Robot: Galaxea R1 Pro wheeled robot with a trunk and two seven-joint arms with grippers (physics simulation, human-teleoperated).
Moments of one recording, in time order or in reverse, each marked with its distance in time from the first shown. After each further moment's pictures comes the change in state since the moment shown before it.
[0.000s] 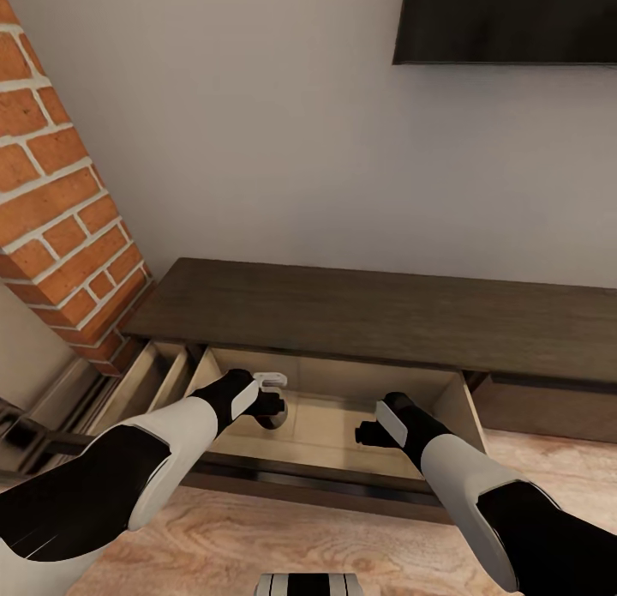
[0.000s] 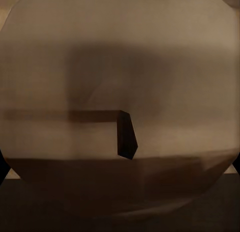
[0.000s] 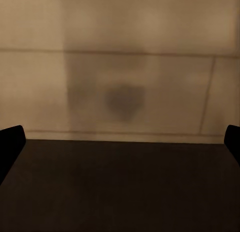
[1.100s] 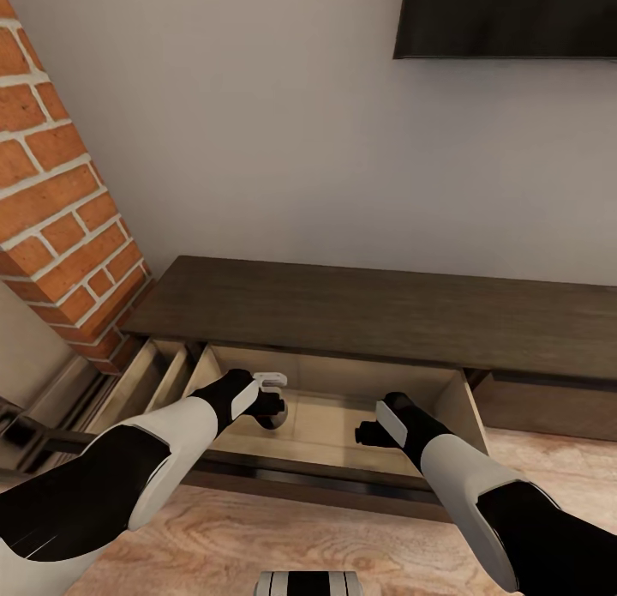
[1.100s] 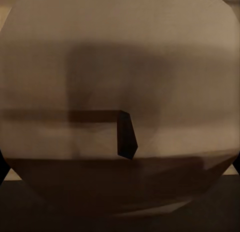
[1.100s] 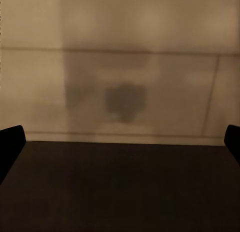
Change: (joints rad) left arm 0.000 0.000 -0.001 0.000 0.000 0.000 0.000; right arm 0.000 0.001 0.001 0.000 0.000 0.000 0.000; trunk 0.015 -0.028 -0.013
